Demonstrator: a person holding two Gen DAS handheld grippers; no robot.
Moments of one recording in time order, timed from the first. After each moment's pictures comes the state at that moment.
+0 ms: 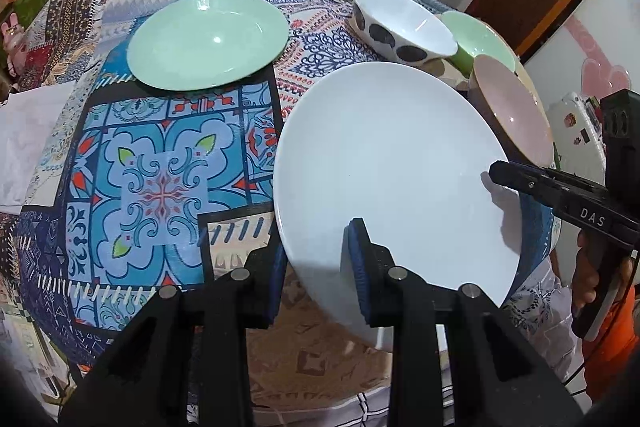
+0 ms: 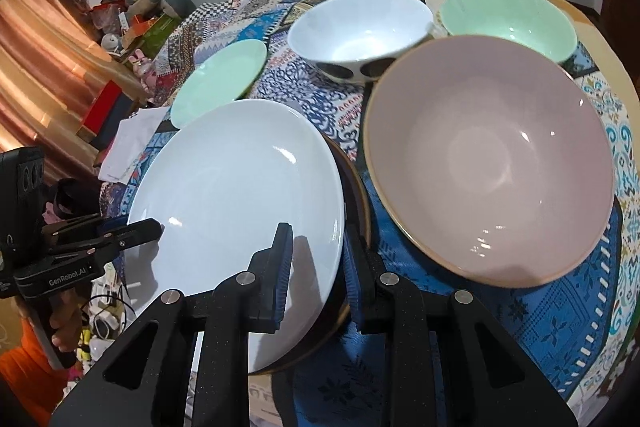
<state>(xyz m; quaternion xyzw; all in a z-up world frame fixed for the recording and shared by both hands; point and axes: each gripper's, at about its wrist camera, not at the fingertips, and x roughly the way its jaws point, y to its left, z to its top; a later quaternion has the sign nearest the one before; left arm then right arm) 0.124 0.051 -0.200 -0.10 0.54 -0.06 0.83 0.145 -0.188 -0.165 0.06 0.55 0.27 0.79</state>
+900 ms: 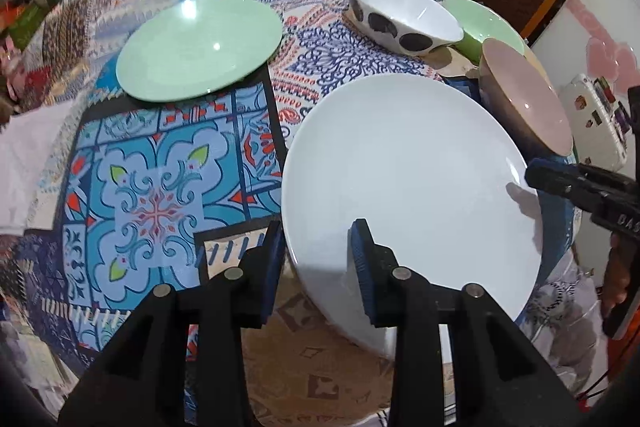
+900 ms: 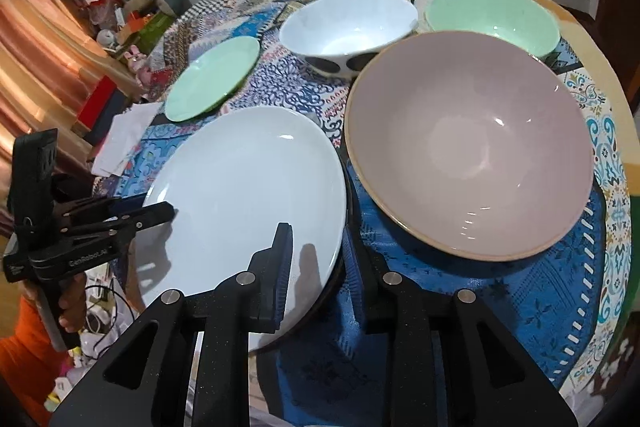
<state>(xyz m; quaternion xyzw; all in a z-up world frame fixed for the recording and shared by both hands) 0.133 0.044 -0.212 -0.05 0.53 -0.06 0.84 0.138 -0.197 -0.154 0.05 0.53 0.27 0.80</state>
